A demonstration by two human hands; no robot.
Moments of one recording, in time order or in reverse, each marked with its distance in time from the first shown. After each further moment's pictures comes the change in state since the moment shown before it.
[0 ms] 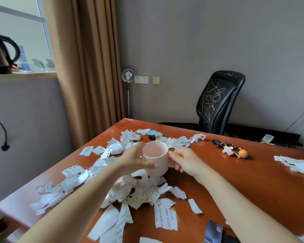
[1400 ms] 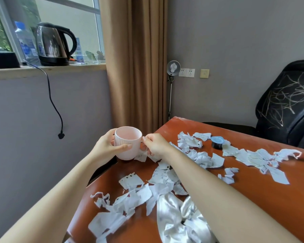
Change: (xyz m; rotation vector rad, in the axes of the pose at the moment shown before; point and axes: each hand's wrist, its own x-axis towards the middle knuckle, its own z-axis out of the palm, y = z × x) left_hand -0.020 -0.179 -0.176 -0.210 0.461 -0.159; right_hand 0.173 -0.125 0.215 0.021 -0.267 -0.209
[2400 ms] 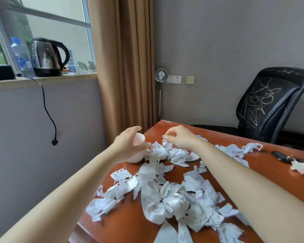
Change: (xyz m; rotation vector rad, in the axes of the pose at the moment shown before) left_hand -0.042 0.098 0.052 0.581 -0.147 0.144; right_hand -0.088 -0.003 -0.102 -0.344 0.124 0.007
